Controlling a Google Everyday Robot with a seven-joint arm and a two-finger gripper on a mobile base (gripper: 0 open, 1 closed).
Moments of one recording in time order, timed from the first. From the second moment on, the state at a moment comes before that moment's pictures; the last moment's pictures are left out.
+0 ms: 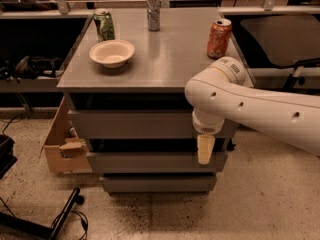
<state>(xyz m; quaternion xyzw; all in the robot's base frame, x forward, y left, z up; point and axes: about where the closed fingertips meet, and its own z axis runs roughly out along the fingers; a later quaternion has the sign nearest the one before) 0.562 -0.149 0.702 -0.64 0.75 -0.14 0.08</state>
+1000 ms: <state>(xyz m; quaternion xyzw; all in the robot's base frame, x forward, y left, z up) 0.608 -0.143 0.693 -0.63 0.76 -0.12 0.11</state>
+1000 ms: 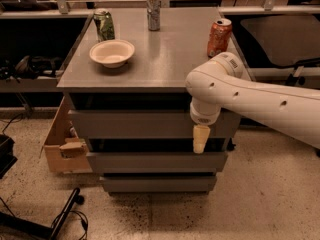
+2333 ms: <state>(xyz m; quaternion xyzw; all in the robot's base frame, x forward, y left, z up) 0.578 -0.198 0.716 -0.55 0.81 -0.17 0.04</state>
